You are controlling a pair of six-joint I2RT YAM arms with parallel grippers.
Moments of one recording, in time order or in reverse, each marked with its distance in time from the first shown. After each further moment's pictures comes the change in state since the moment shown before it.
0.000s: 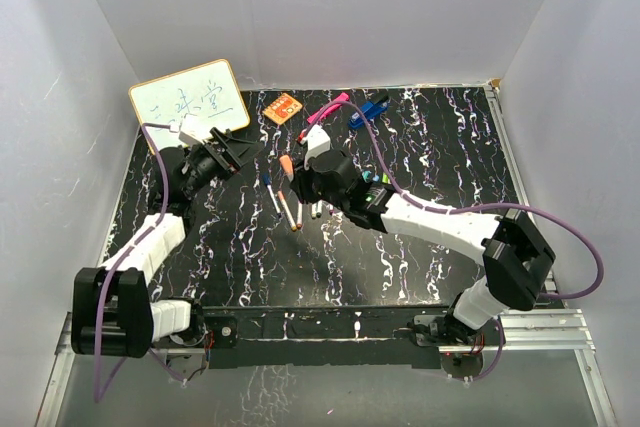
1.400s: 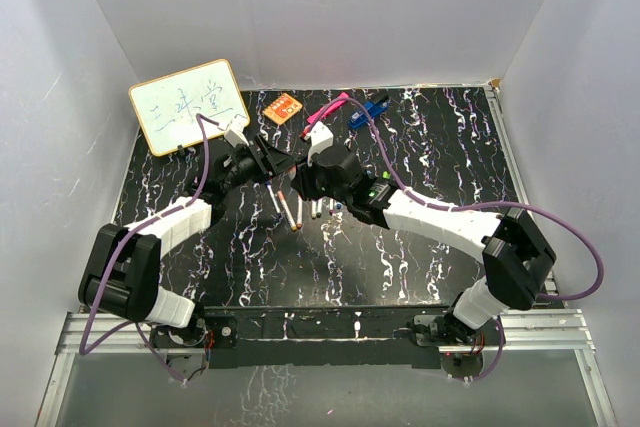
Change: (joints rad) left arm -0.249 0.227 0.096 -0.026 -0.098 0.079; right arm -0.041 -0.002 -0.003 -0.002 -0.077 0.007
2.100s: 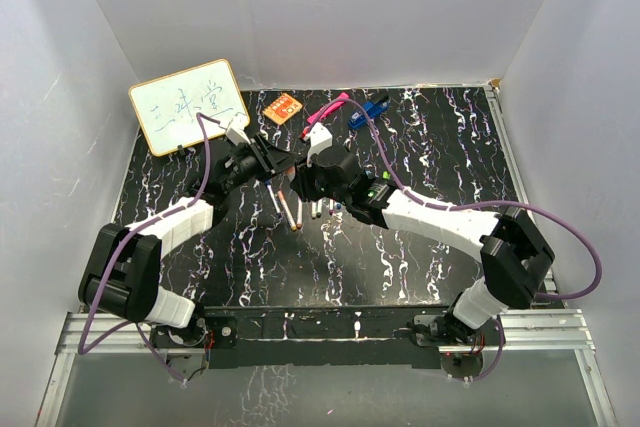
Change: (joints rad) left arm -0.019 0.000 0.000 0.061 -0.016 -0.038; right arm 0.000 0.010 0.000 0.000 -0.014 0.009
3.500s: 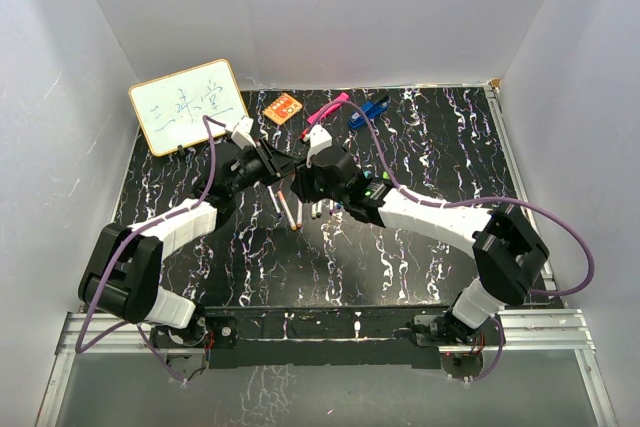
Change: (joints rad) left arm -0.046 0.000 -0.008 -0.005 -0.039 -0.008; right arm -0.012 0.033 0.000 -0.004 -0.007 0.032
